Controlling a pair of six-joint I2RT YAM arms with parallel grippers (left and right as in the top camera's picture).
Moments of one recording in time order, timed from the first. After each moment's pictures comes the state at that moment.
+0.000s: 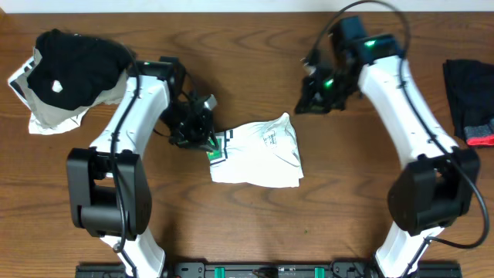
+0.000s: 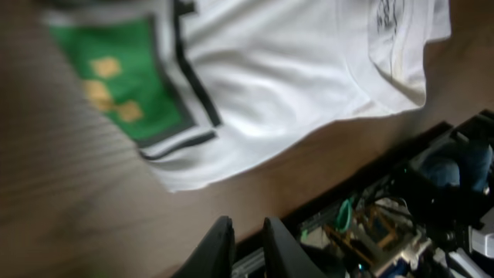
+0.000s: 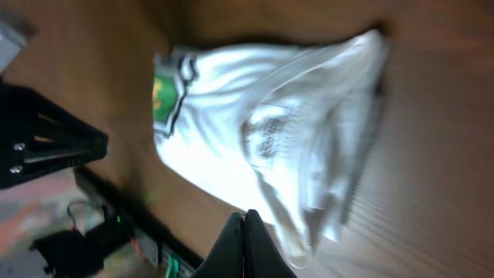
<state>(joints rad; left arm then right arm) -0.15 1.89 1.45 -1.37 0.58 0.04 0.29 1.94 1.71 -1.23 -0.57 0.15</state>
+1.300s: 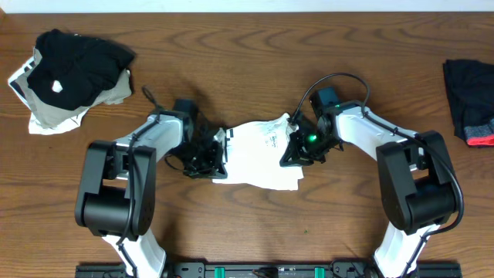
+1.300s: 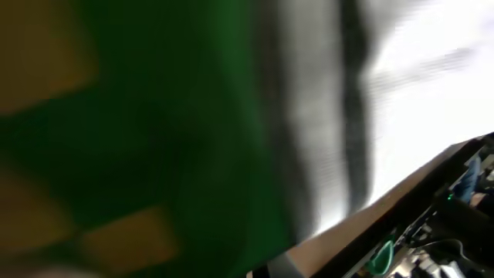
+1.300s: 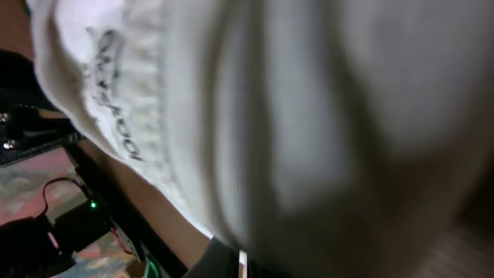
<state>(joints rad) -0.15 1.89 1.00 -0.86 0.65 -0.04 0.30 1.96 1.12 -0.74 -0.72 0.23</state>
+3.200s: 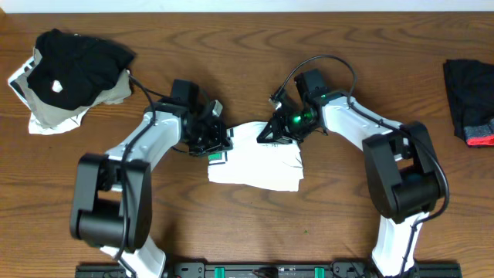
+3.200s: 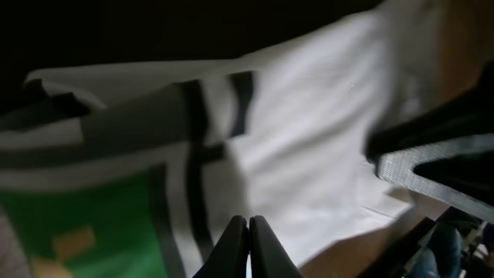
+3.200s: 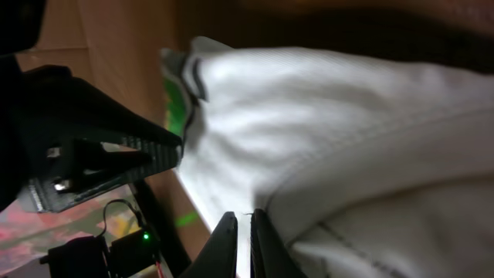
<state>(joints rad) -0.19 1.83 1.06 -0.65 0.64 -0.32 0.36 2.07 1.27 -0.53 -0.89 0.33</state>
